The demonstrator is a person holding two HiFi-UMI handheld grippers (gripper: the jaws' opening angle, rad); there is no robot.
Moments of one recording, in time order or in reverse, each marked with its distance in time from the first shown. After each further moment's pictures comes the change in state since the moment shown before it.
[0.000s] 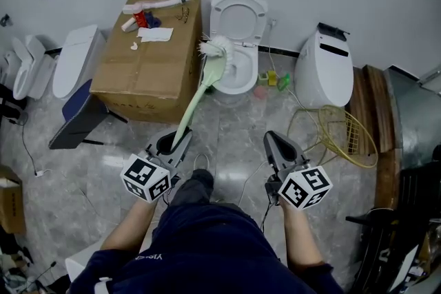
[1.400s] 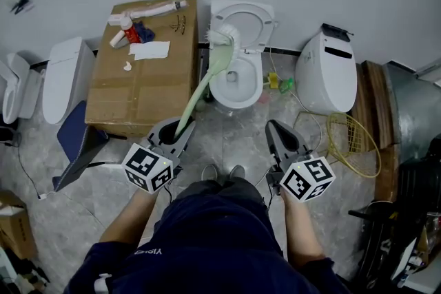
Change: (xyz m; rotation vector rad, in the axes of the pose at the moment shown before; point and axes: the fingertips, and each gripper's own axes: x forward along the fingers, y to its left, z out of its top) left arm 0.091 0.165 0.058 0.002 0.029 -0.100; right arm 0.176 -0.021 0.061 0.010 -0.004 -0.087
